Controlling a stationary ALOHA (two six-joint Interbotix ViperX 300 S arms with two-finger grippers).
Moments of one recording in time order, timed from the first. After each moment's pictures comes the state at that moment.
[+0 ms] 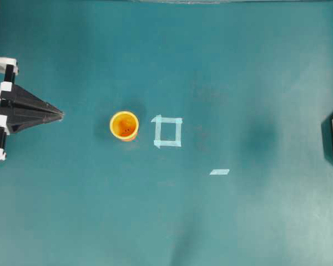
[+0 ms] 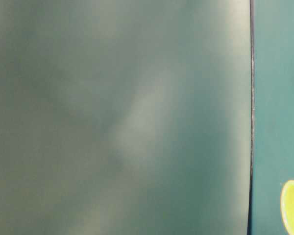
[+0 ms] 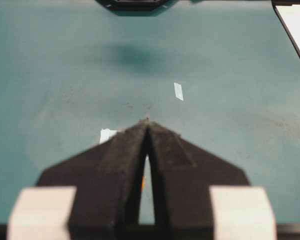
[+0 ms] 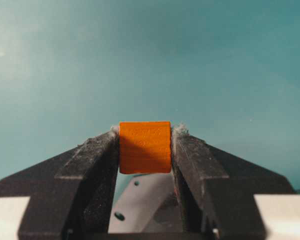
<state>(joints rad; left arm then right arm) -0.03 -0.94 1.15 0.01 -0.11 -0.02 -0.08 -1.22 0.94 0.05 1.19 0.17</state>
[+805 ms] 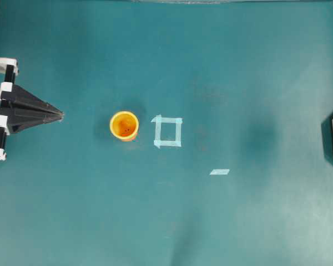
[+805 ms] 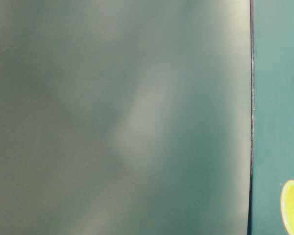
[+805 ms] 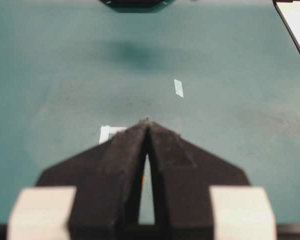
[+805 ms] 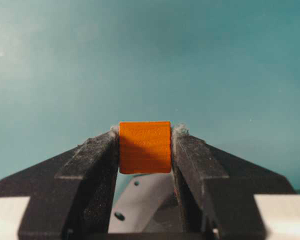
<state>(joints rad) -0.03 -0.94 1.15 0.01 -0.10 -0.02 -0.08 -1.22 0.94 0.05 1.19 0.17</state>
